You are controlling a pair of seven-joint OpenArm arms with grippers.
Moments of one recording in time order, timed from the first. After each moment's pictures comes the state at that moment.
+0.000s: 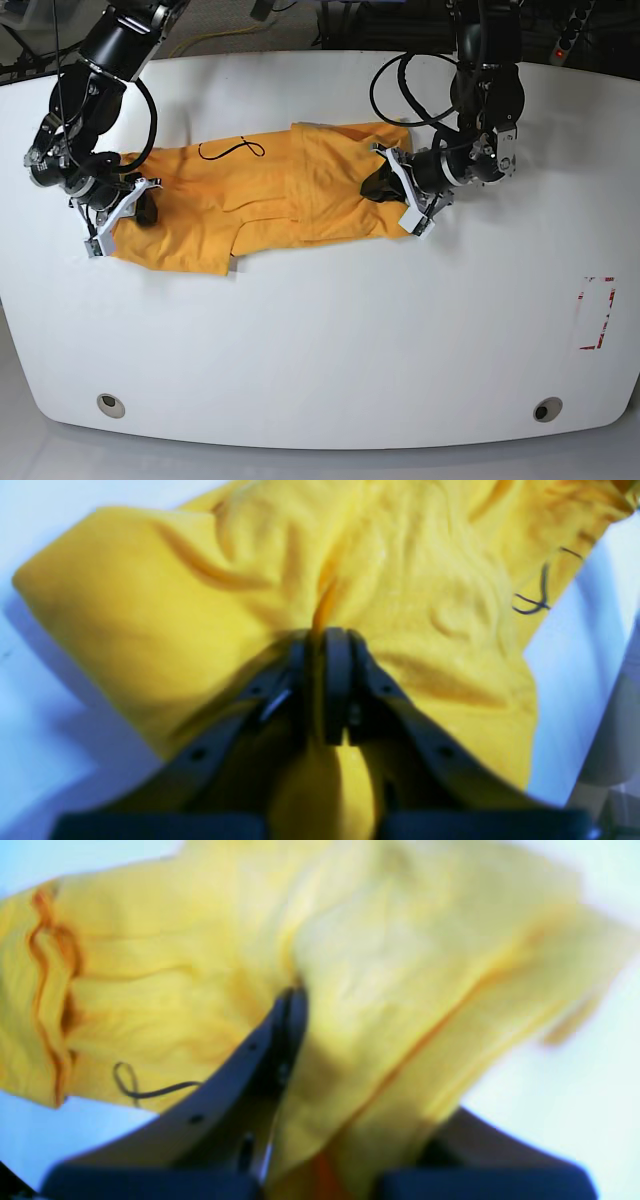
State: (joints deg) left arm -1.0 -2.7 -4.4 78.1 -25.9 -42.8 47.9; right arm 4.4 11.9 33.3 91.3 32.7 40.7 -73.6
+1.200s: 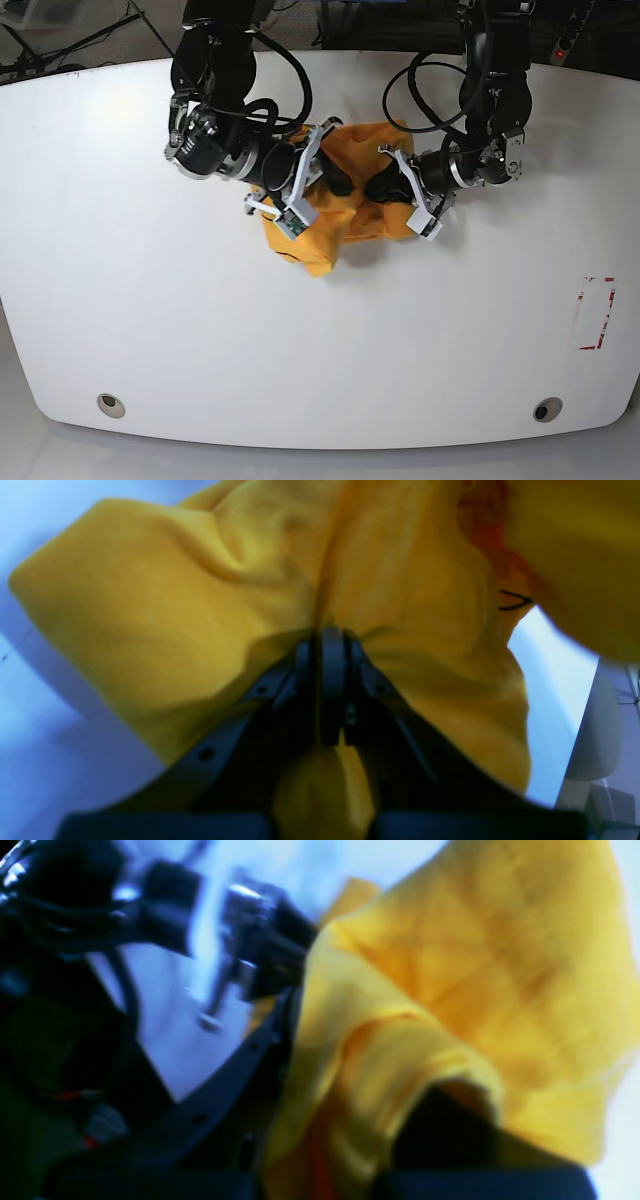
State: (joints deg) left arm -2.4 -5.4 -4.2 72.8 -29.5 -44.5 45.7; right arm -5.0 -8.9 2.6 109.9 32.3 41.0 -75.2
